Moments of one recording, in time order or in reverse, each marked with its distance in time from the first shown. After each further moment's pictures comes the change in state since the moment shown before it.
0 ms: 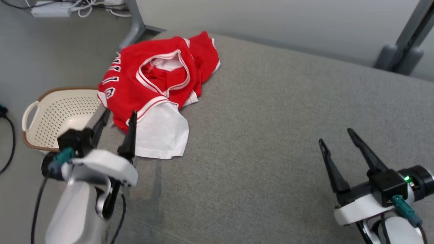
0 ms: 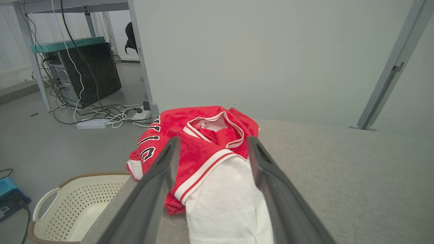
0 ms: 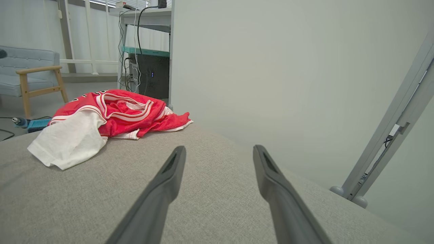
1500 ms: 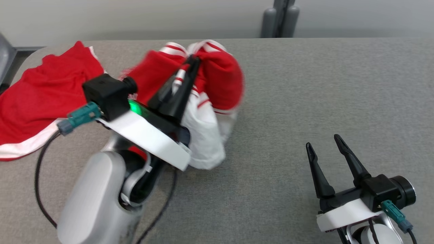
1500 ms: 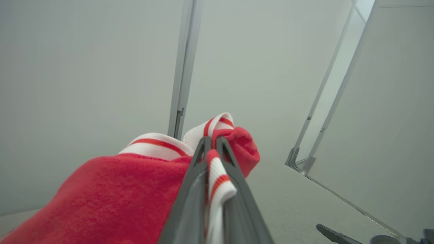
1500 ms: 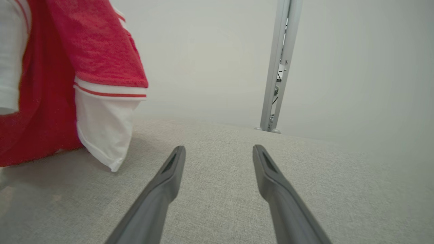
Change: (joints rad) left arm -0.174 0.062 -0.292 -0.431 -0.400 0.003 0.257; right arm 0.010 0.093 -0.007 -0.006 0.065 0.000 0.000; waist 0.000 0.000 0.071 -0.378
